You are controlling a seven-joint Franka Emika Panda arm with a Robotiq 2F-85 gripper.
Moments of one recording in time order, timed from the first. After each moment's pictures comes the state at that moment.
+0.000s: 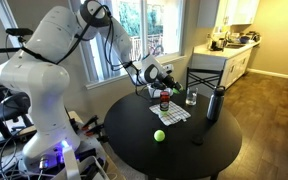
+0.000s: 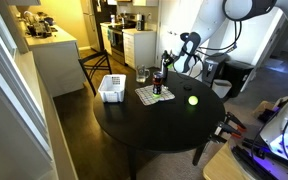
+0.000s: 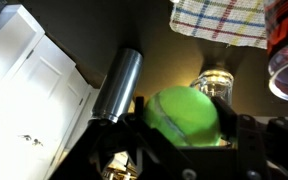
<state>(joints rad) 0.52 0.82 -0.63 -2.02 0.06 3.33 0.29</state>
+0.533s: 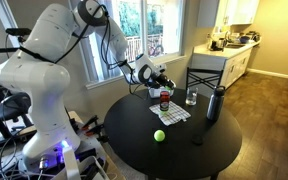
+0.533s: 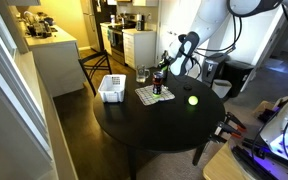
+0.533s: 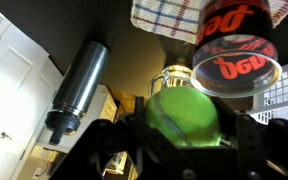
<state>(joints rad) 0.55 0.78 -0.56 -2.06 0.10 3.39 0.21</state>
